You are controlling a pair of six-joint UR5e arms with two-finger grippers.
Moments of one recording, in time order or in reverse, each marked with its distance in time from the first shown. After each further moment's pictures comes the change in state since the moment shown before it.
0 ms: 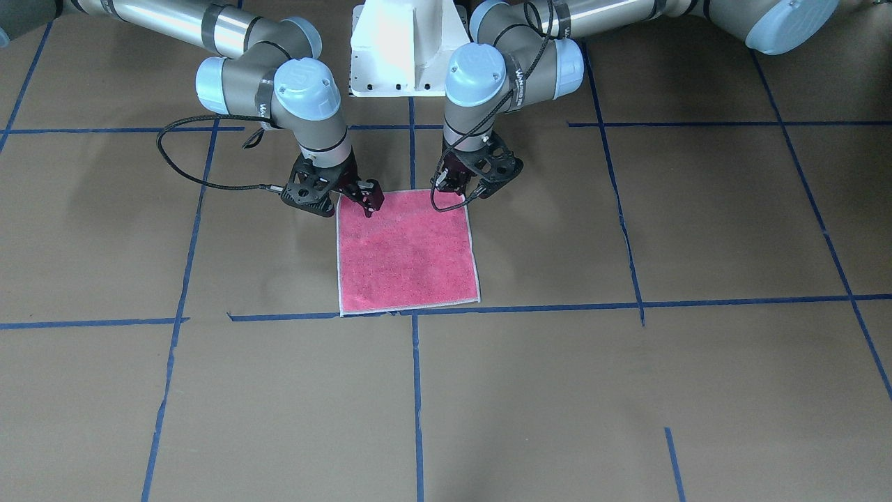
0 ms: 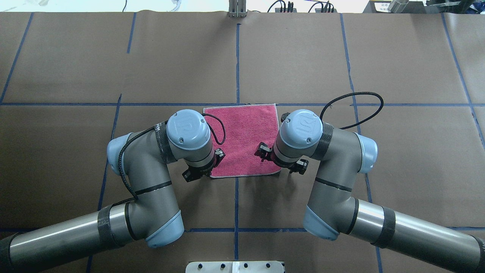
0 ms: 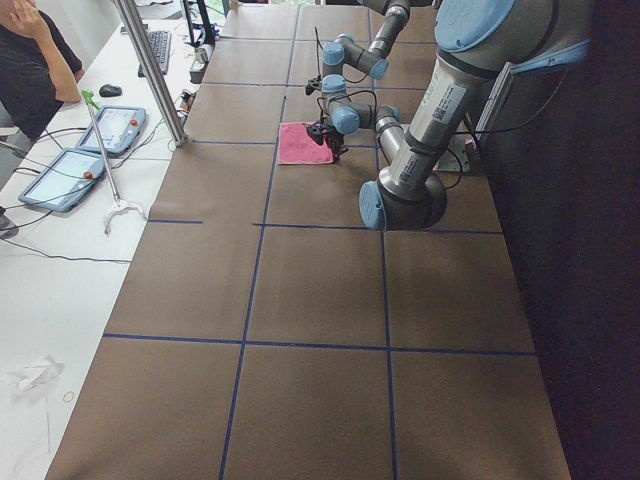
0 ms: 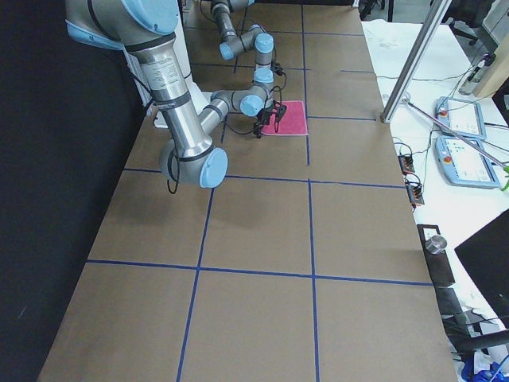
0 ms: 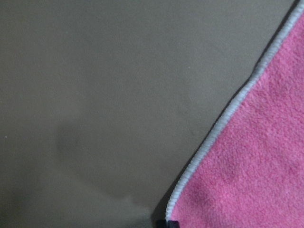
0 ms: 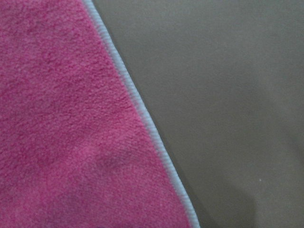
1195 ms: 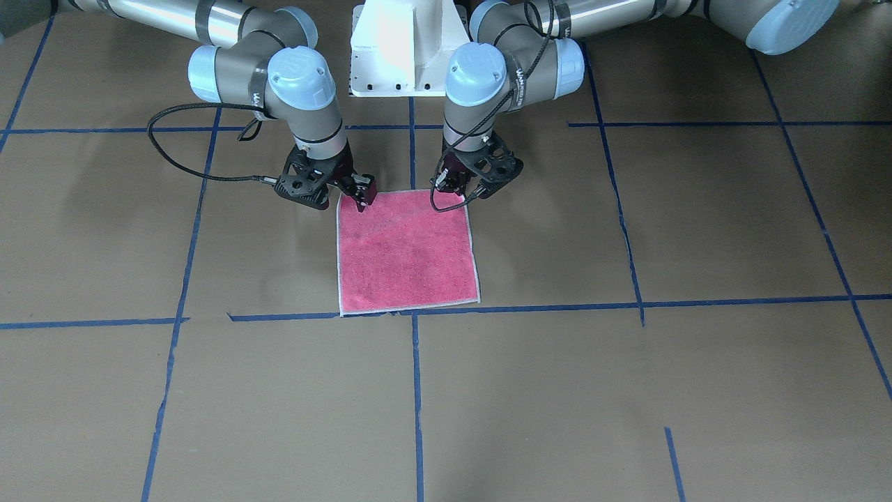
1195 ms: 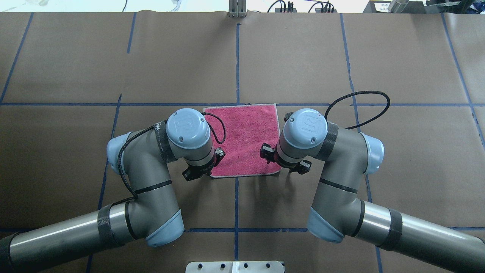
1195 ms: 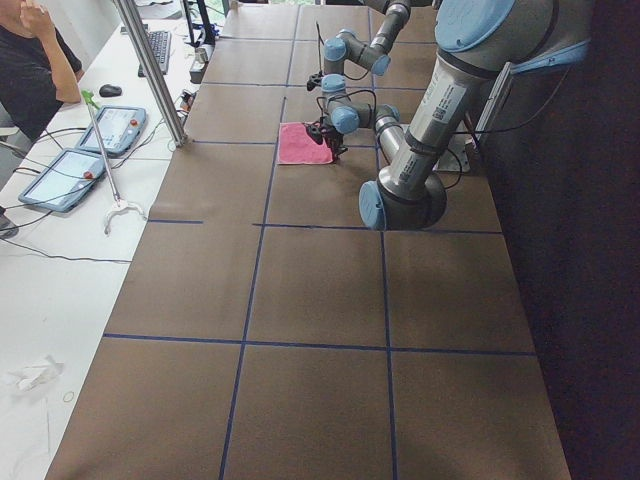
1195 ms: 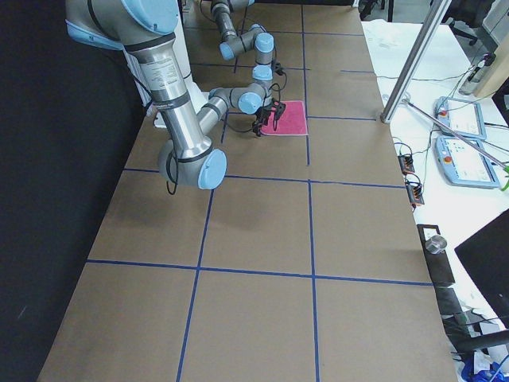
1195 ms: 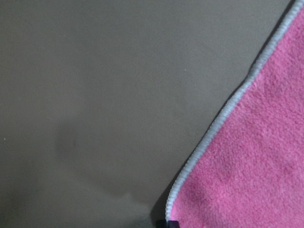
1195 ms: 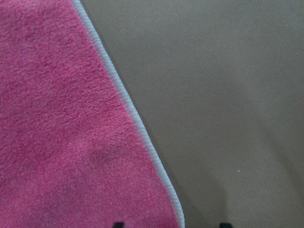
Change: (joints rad) left arm -0.003 -0.001 0.000 0.000 0.000 0.006; right arm 0.002 -0.018 0.045 -0.038 -0.001 0.006
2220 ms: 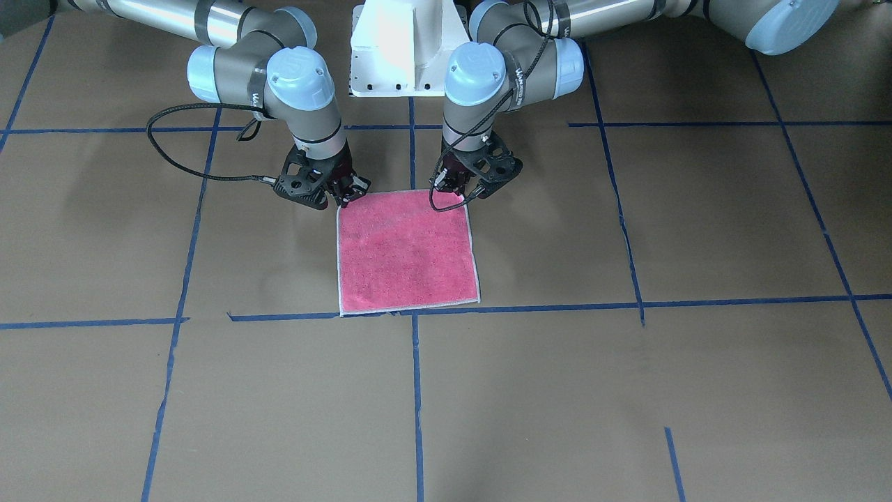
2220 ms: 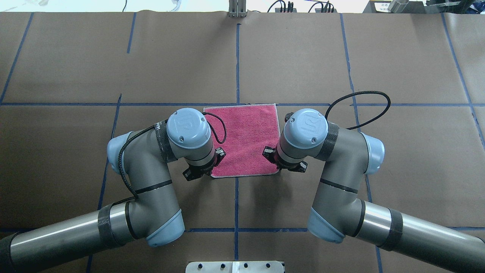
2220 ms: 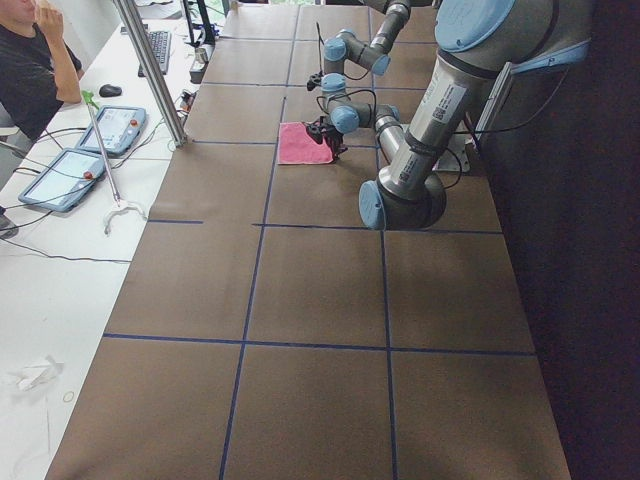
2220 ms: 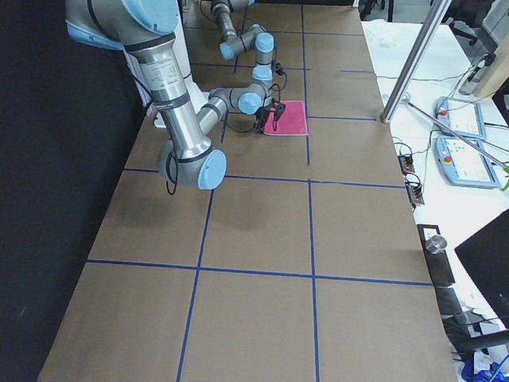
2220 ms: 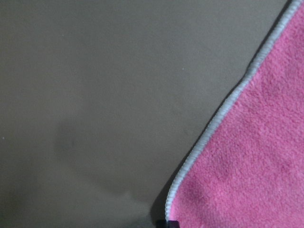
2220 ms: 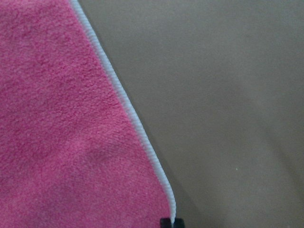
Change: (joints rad) left arm 0.000 -0.003 0.000 0.000 -0.001 0.001; right arm 0.001 -0.002 0.002 -0.002 0.007 0.002
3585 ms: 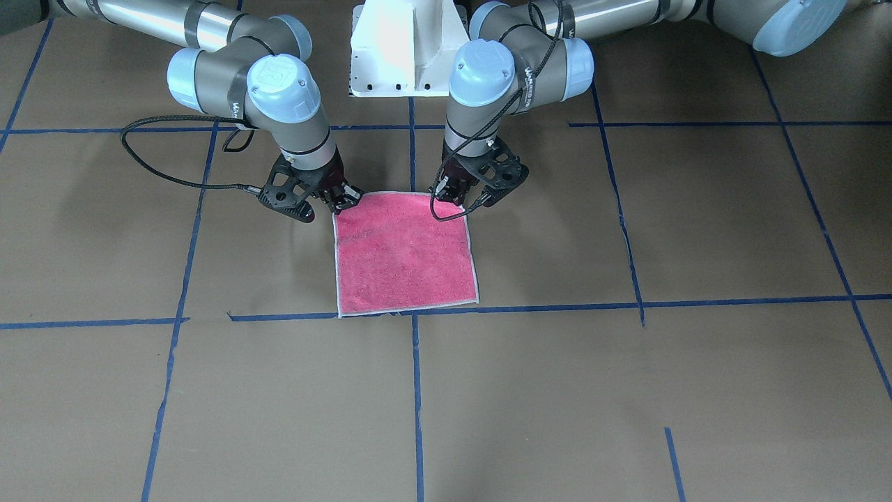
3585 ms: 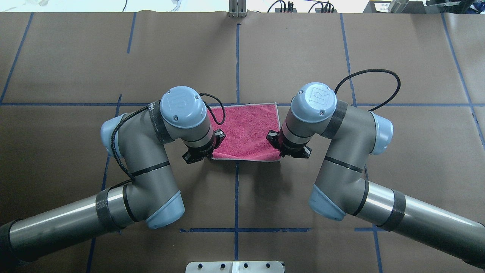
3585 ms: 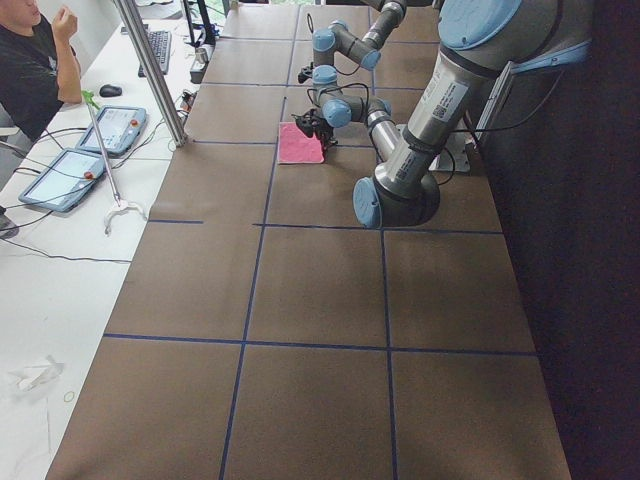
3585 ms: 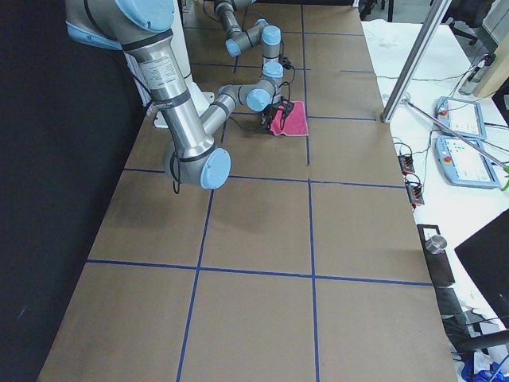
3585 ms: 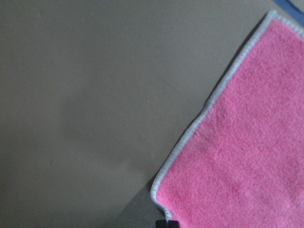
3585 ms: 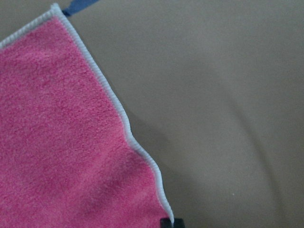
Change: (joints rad) left arm -0.068 -0.025 -0.003 -0.008 -0.009 0.001; right arm 0.087 0.027 -0.009 -0.031 0.091 -0.003
